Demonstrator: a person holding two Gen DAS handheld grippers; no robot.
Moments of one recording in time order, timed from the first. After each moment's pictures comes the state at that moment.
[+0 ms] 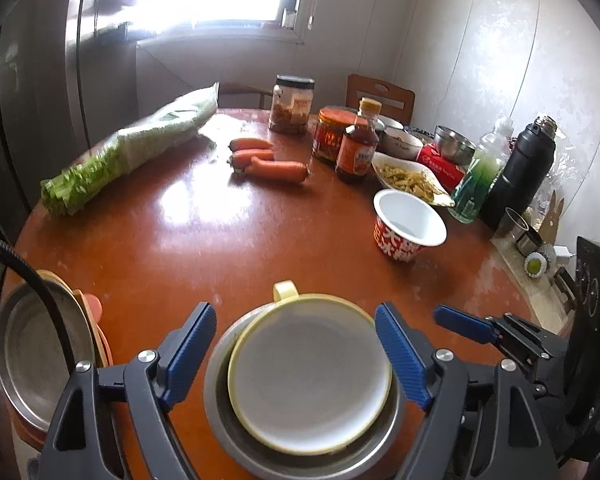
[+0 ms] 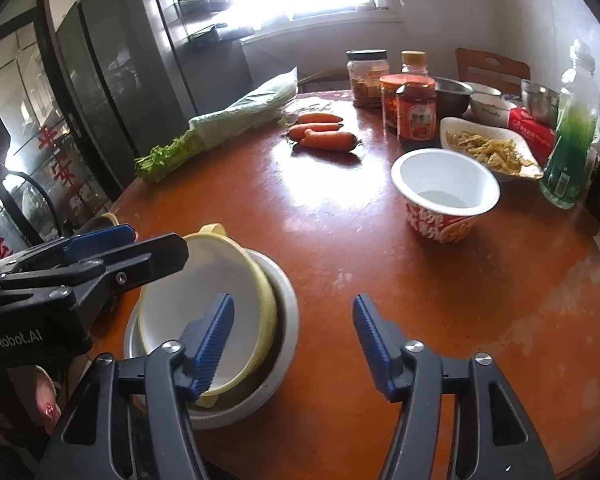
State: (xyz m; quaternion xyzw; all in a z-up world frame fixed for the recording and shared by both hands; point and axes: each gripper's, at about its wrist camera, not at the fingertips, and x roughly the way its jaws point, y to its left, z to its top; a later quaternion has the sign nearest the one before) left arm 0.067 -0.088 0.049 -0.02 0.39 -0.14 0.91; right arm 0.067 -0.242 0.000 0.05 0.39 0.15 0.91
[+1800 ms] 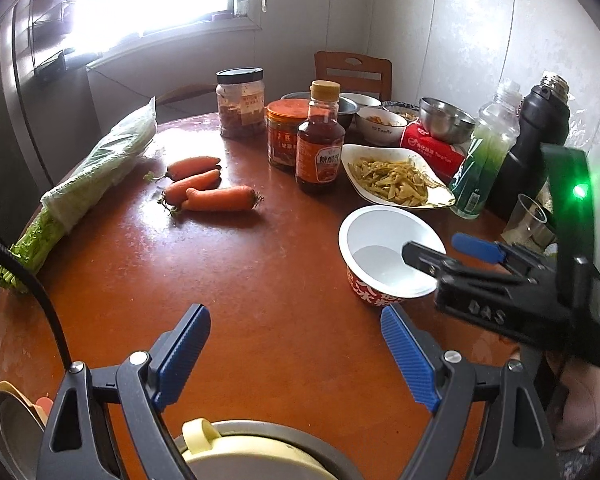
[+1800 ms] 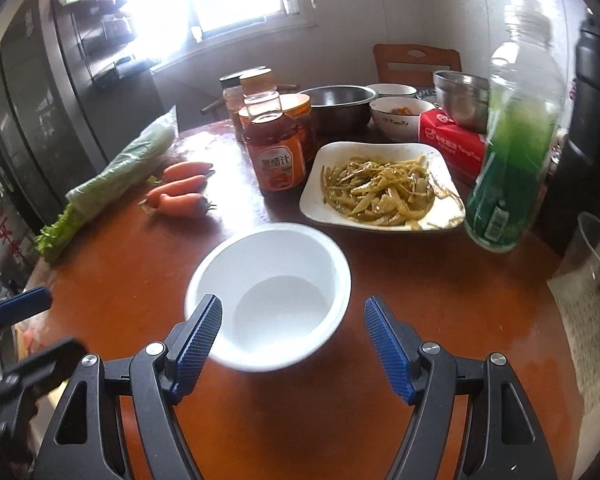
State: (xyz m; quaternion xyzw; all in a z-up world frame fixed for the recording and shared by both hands) left arm 0.155 -0.180 0.040 0.05 0.41 -0.17 0.89; right arm 0.188 -0.358 -0.008 0.08 0.39 0.03 0.92
